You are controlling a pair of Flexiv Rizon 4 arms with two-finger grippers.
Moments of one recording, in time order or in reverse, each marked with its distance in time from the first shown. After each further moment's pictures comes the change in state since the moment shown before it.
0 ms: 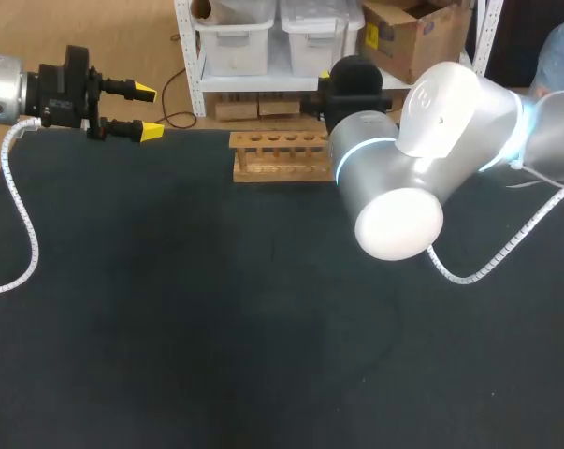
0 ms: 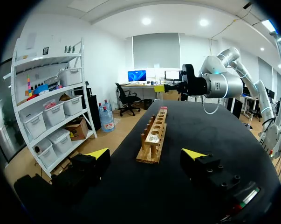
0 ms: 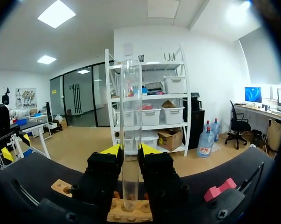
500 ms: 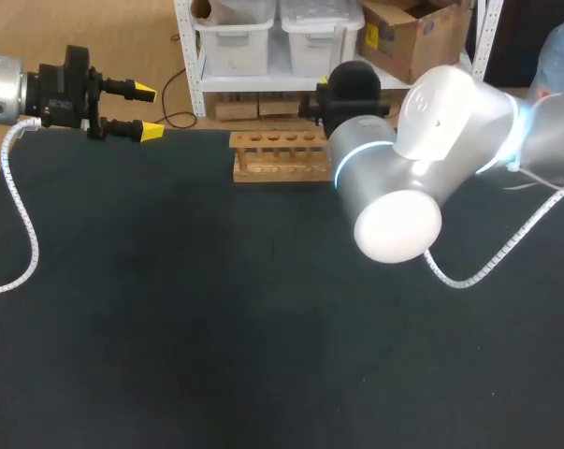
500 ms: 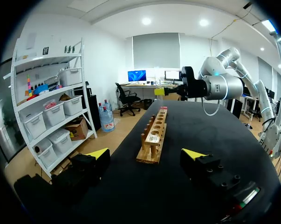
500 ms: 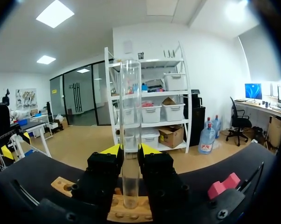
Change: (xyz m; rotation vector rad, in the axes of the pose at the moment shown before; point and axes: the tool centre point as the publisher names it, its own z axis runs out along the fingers) left arm 0.000 0.000 0.000 0.000 0.000 0.000; right arm 0.012 0.003 0.001 -0.006 0.018 0.020
